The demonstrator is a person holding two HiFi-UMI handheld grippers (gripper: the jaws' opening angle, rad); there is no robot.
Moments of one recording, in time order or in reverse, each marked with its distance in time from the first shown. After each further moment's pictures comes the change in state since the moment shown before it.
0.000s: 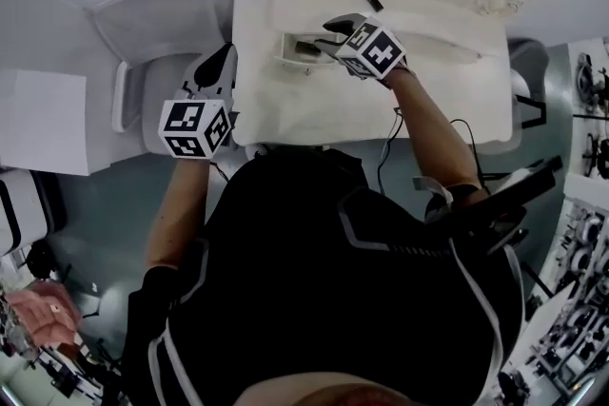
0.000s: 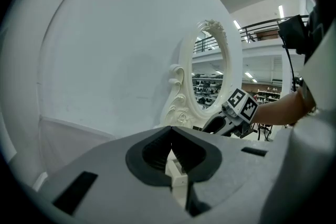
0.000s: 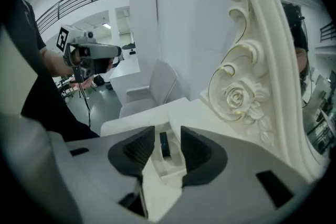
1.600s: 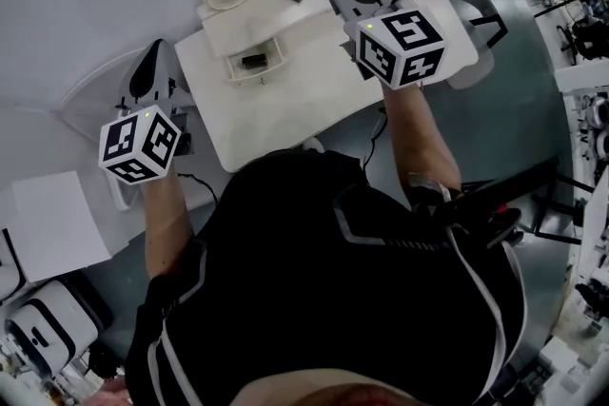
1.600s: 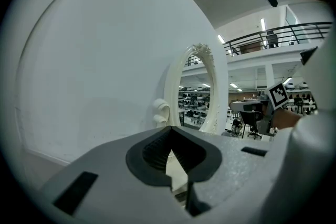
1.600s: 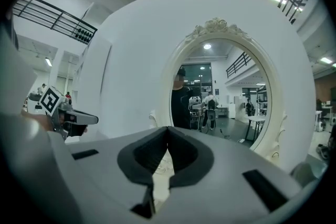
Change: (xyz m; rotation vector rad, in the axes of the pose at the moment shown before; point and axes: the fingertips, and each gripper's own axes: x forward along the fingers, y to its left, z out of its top) left arm 0.007 -0.028 0.123 0.046 -0.140 -0.138; right arm -0.279 -0.028 0.081 0.312 -0.673 -0.739
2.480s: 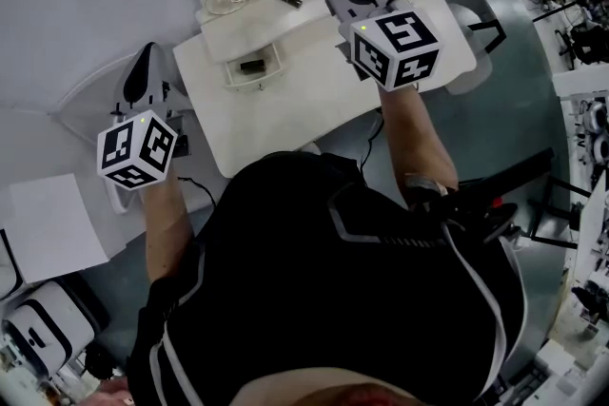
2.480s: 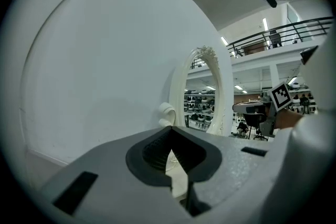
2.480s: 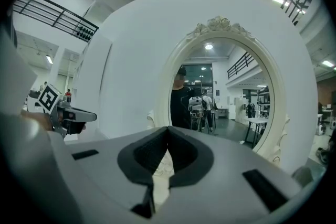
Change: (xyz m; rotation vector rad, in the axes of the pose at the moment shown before) left arm 0.003 0.013 0.007 -0.003 -0.038 0.053; right arm 0.014 -0.004 0.003 -0.021 0.003 0.005
